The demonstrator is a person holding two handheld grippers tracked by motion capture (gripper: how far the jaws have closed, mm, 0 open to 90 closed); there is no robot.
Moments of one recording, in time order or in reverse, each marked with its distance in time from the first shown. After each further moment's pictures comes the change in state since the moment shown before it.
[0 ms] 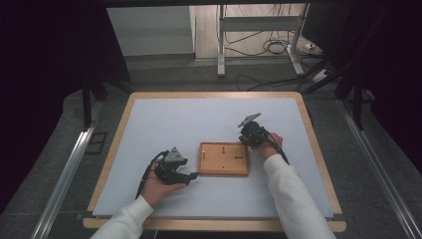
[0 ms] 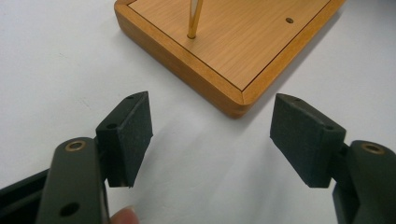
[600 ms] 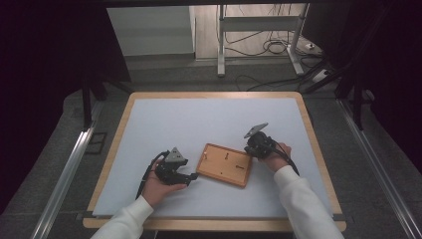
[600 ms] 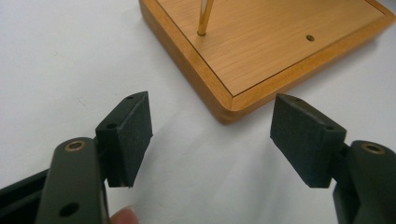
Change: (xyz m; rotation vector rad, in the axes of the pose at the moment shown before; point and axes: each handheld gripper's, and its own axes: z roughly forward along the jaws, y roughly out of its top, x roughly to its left) left arm -0.002 0.000 0.001 0.005 0.000 0.006; right arm 0.020 -0.032 -0.030 0.027 0.033 -0.022
